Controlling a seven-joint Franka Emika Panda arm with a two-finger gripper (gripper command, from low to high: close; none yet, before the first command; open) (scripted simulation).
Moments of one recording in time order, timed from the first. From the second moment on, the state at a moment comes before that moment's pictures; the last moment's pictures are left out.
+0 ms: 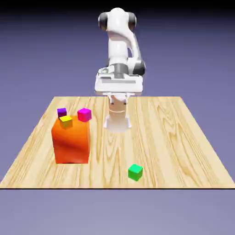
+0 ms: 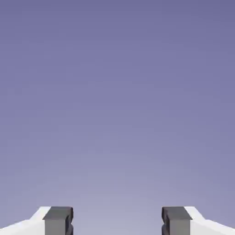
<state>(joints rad) 0.01 -0.53 0.00 -2.77 0.02 2.99 0.75</state>
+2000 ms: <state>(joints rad) 0.10 0.12 -0.38 -2.04 -0.11 1.30 0.63</state>
